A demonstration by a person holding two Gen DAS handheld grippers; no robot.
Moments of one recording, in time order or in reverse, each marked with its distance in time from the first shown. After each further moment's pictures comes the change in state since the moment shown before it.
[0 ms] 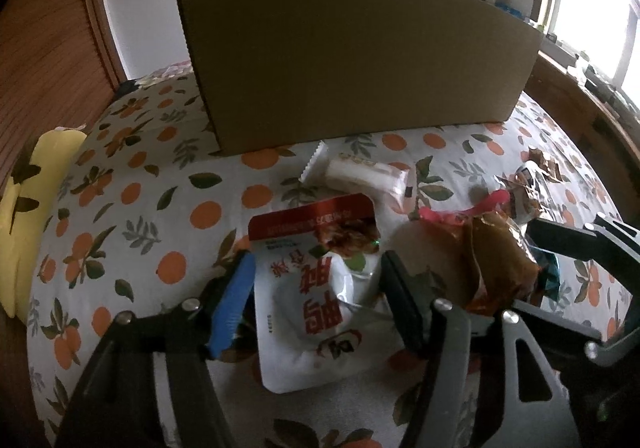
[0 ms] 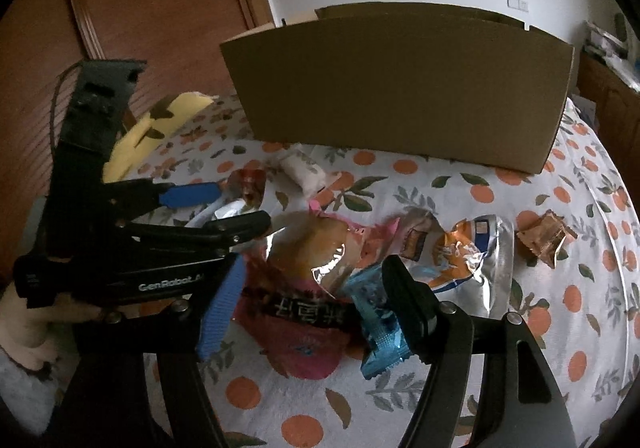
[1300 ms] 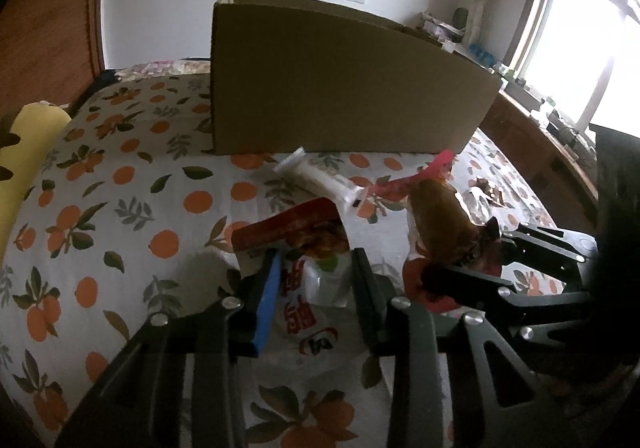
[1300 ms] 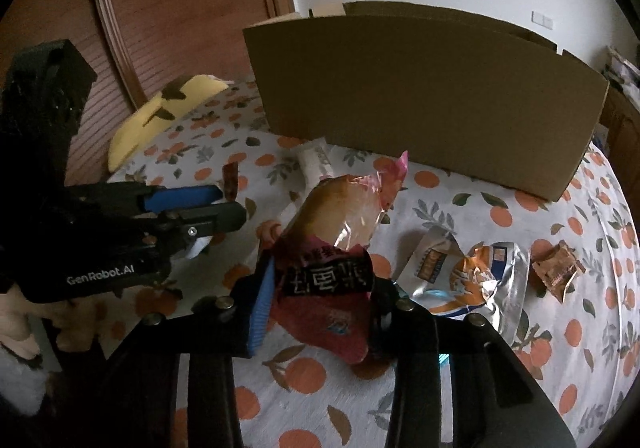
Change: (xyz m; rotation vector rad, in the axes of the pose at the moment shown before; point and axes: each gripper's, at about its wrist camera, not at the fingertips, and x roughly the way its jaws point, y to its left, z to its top) left arm -0.033 0.016 -0.016 -0.101 -0.090 -0.194; right arm 0.004 0.007 0.008 -0.090 0.009 0.027
